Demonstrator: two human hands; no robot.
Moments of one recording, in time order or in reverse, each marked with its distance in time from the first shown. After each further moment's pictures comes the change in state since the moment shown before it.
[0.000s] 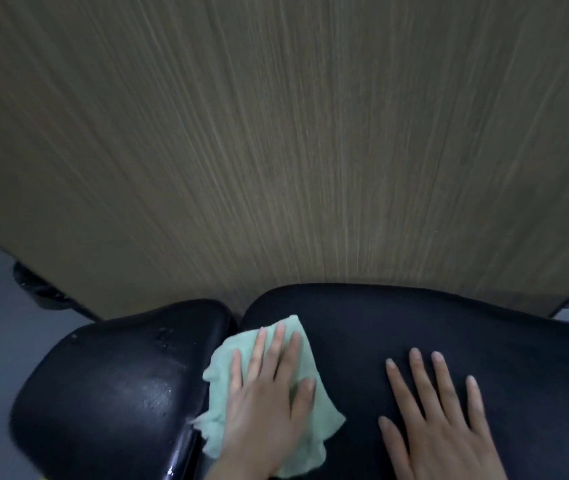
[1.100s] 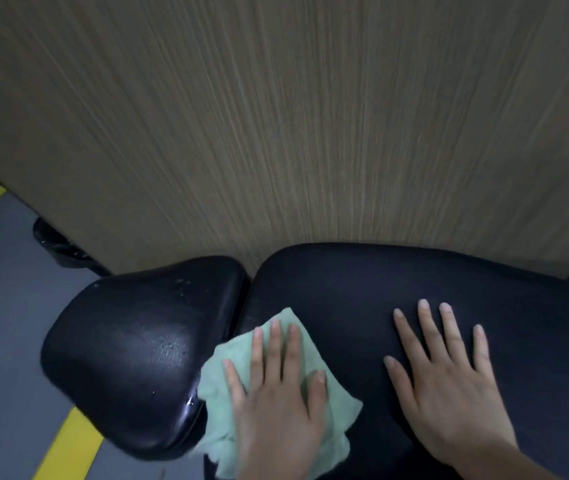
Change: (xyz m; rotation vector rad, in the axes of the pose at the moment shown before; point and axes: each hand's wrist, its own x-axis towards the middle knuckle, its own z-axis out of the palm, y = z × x) left_hand -0.064 0.020 0.018 0.034 0.117 -0.176; right_hand -0.002 -0.006 -0.026 -0.097 -0.251 0.043
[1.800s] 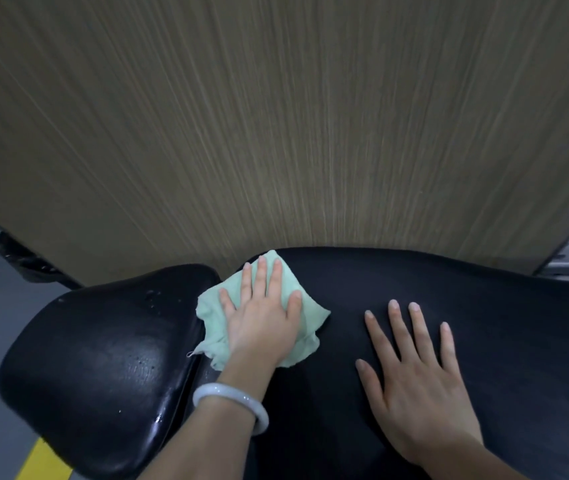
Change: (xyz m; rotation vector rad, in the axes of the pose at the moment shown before) left_hand 0.111 0.020 -0.011 -0.031 -0.194 -0.048; right_hand 0.003 -0.001 0.002 0.012 -0.003 -0.004
